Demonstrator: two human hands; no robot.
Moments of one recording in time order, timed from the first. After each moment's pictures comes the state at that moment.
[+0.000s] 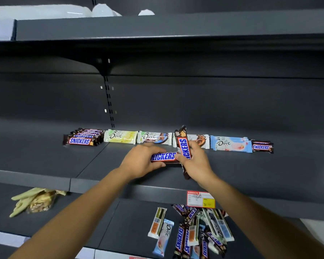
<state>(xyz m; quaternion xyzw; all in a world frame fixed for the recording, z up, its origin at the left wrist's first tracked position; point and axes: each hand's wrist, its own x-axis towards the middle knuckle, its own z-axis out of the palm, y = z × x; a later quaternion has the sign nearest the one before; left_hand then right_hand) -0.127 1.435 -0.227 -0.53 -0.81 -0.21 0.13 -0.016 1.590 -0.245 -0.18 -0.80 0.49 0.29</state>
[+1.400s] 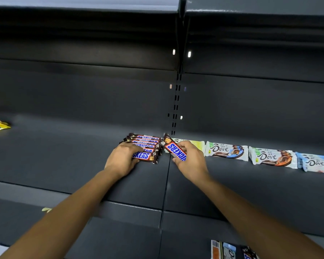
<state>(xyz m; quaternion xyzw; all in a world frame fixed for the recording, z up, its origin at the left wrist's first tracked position) -0.388 1.242 -0.265 -0.40 -0.88 -0.22 0.15 -0.252 1.424 -0.254 -0.19 -0.90 0.29 0.28</state>
